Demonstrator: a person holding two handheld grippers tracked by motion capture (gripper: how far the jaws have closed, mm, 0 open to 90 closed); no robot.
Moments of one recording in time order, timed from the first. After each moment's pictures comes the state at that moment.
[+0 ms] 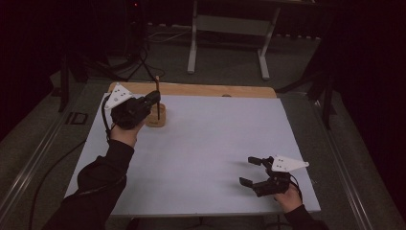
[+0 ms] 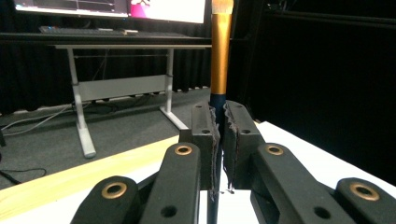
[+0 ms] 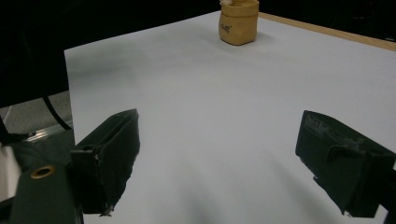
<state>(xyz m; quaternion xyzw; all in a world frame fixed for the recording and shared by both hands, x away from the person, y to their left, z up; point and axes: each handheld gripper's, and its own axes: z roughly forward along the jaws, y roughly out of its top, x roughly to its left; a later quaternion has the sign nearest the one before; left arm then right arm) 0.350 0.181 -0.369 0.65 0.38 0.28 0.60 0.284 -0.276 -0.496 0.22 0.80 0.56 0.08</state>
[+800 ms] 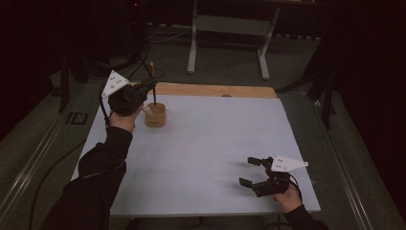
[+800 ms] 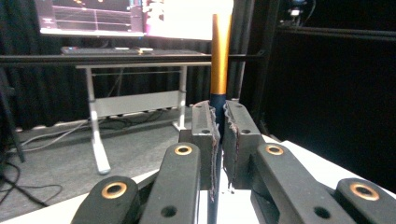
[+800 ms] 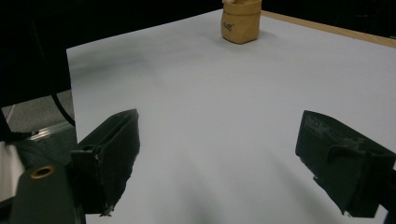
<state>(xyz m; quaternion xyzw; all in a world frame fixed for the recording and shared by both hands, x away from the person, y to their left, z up) 0.384 0.195 -0.363 0.63 0.38 0.31 0.60 0.284 -0.276 -0.497 0.22 0.80 0.56 0.08</state>
